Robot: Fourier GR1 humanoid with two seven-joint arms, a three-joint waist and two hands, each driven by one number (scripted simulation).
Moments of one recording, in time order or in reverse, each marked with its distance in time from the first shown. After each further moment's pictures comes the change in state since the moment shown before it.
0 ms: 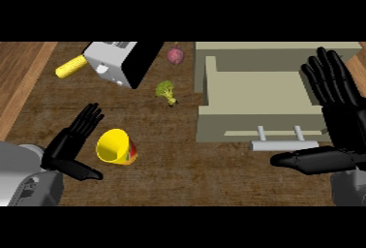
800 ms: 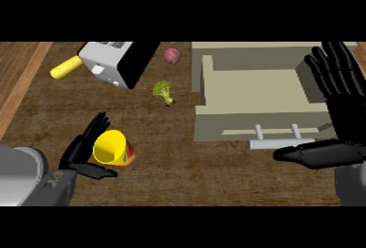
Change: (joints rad) left arm -0.212 -0.002 0.000 0.593 -0.182 0.152 -0.375; right arm -0.057 -0.012 -0.018 -0.005 -0.018 0.002 0.050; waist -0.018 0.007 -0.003
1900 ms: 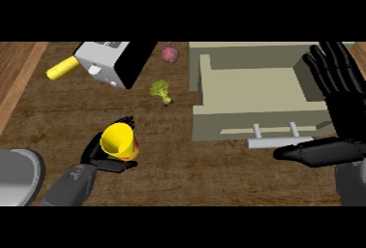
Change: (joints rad) left arm -0.095 -0.083 -0.016 0.124 -0.029 -0.021 -0.070; right arm -0.015 -0.008 0.000 0.009 -0.006 0.012 0.017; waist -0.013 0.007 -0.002
